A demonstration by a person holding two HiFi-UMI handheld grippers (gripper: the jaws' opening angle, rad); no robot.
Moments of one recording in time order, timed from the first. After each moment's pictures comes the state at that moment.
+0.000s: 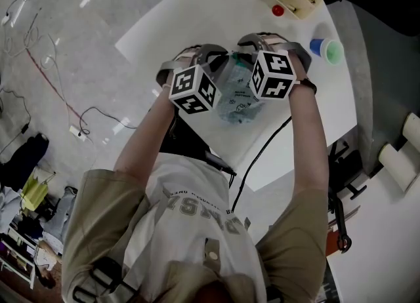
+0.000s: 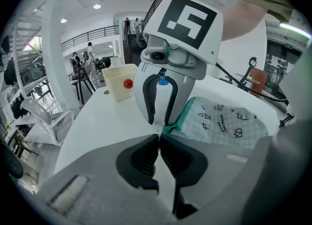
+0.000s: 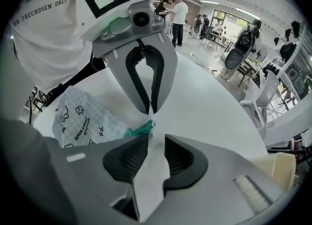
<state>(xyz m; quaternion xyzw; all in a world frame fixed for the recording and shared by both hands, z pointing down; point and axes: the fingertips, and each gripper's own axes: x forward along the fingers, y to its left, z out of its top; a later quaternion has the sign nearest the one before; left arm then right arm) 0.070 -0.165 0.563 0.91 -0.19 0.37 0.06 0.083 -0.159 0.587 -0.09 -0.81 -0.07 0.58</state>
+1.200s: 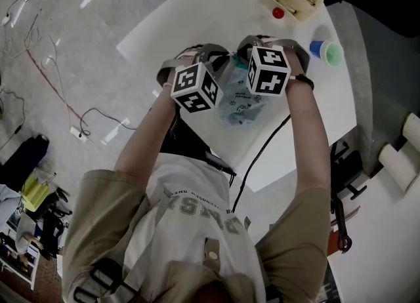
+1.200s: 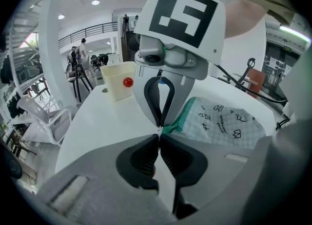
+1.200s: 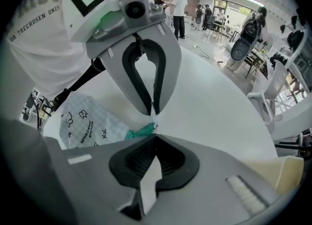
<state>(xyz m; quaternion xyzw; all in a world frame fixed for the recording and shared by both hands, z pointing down) 0.070 -0.169 0.563 0.90 -0.17 0.39 0.07 0.080 -0.155 0.589 -0.12 -0.78 -0.02 0.61</state>
